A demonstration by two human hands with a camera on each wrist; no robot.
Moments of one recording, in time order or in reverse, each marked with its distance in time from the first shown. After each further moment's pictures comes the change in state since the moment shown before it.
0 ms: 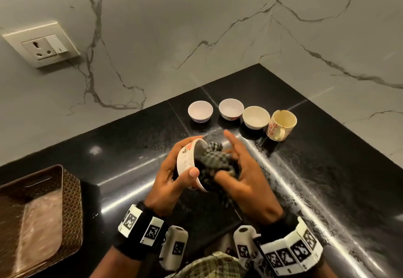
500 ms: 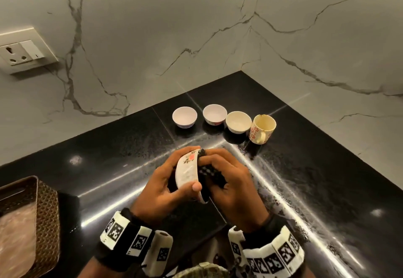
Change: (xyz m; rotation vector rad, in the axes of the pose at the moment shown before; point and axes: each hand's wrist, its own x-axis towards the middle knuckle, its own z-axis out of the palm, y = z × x) left_hand -0.001 0.013 0.019 0.167 -0.160 0.000; right_hand -0.007 -0.001 -0.008 -0.445 0.079 -0.399
